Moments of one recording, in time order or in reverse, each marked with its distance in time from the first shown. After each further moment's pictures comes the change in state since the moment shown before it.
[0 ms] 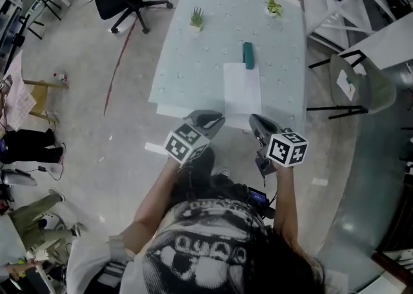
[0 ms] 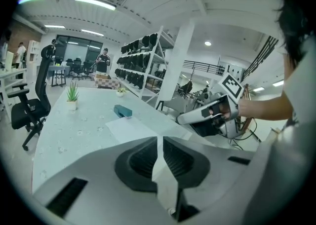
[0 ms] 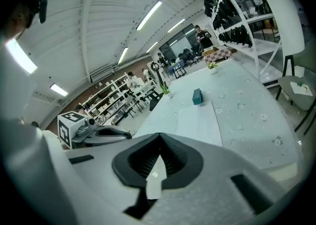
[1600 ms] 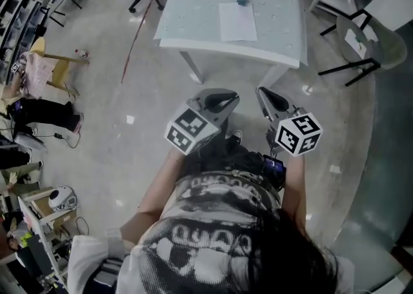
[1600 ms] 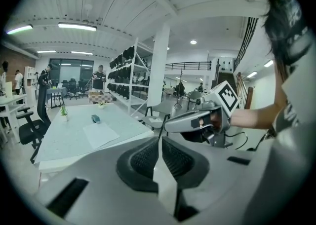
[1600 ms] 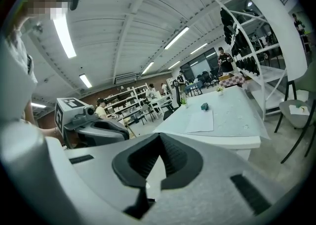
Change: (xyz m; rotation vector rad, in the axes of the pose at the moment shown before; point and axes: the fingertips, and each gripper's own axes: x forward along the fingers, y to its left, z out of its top) left arm -0.057 -0.258 -0.043 0.166 -0.092 0.049; right arm -0.201 0.069 -0.122 -0.250 -0.215 0.112
